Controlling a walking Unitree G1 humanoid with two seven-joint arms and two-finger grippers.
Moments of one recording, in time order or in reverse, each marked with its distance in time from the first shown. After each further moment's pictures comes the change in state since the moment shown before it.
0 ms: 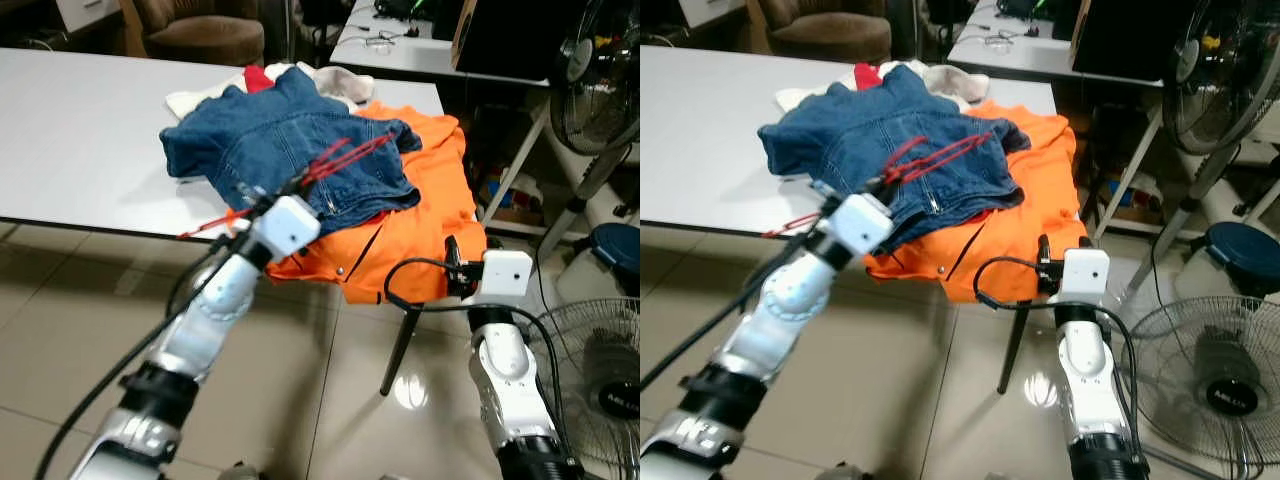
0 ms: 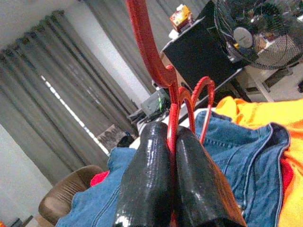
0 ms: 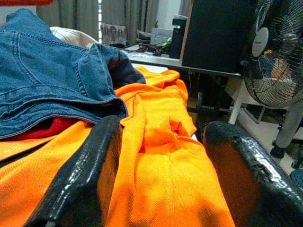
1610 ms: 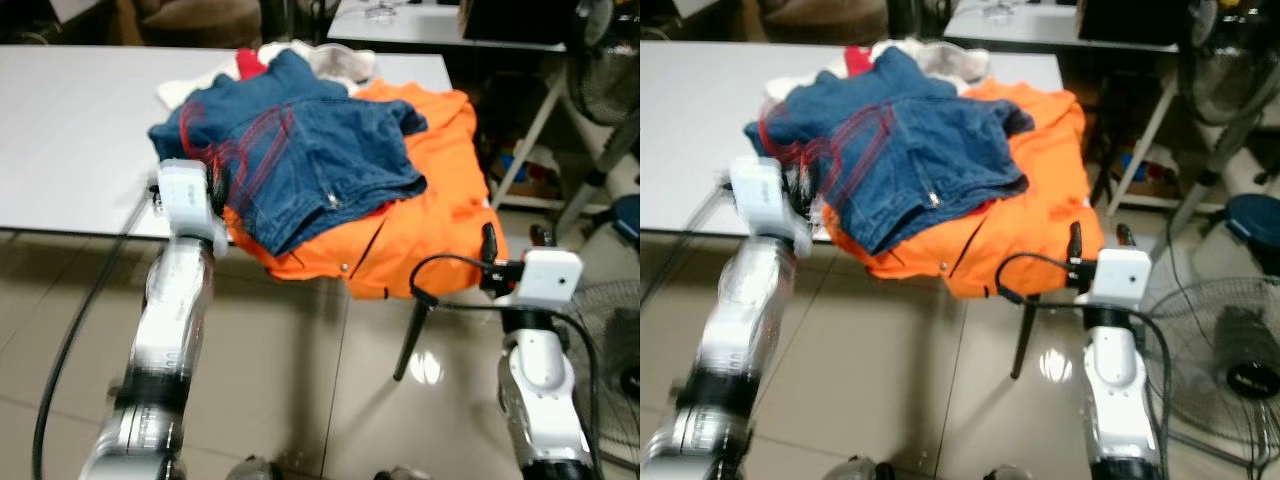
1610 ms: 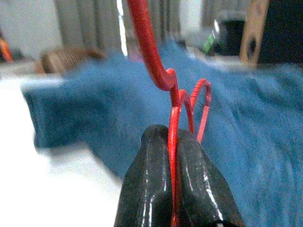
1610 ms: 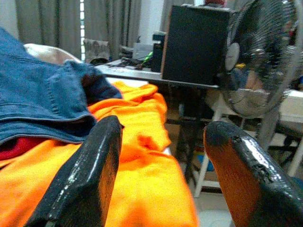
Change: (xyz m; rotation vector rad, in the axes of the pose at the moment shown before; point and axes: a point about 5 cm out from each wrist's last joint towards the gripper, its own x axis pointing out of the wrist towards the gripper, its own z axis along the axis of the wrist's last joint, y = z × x) left arm -0.043 0.030 -0.061 -0.609 0.321 0.353; right arm -0.013 -0.022 0.029 -0.045 -0.136 -0.064
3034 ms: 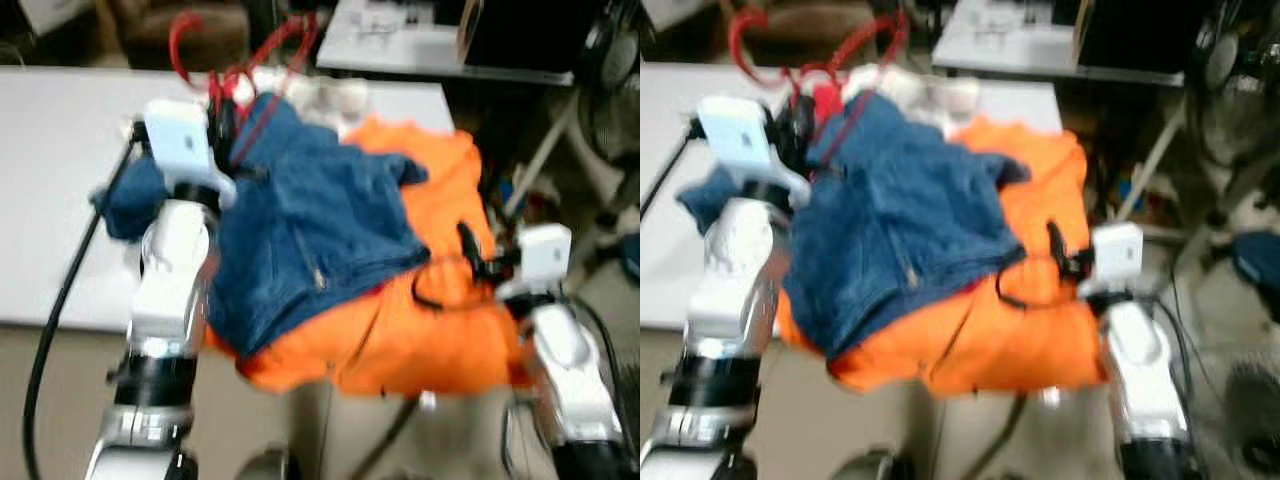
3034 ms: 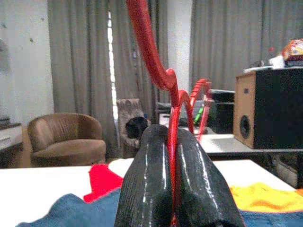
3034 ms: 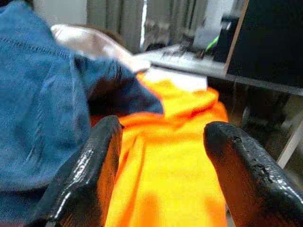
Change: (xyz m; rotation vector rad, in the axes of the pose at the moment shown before) left arm 0.018 -0.022 0.099 0.021 -0.299 -0.004; right arm 0.014 -0.013 0.000 0.051 0.115 0.340
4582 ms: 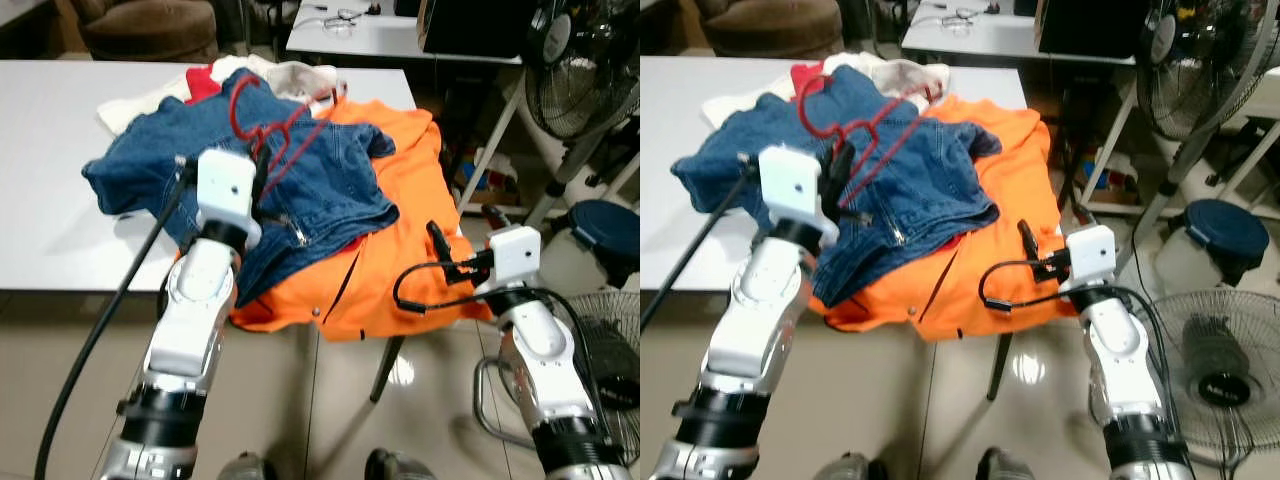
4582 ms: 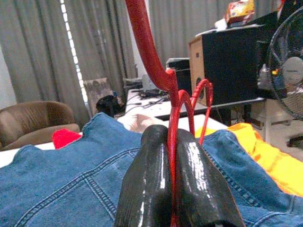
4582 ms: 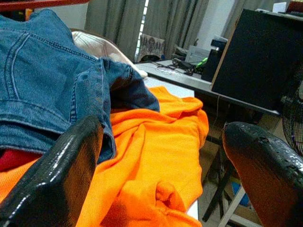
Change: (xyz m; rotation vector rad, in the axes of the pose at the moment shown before) left arm -0.029 -0.022 -0.028 0.101 0.121 -0.094; right arm 0.020 0.016 -0.002 -0.110 -0.098 0.044
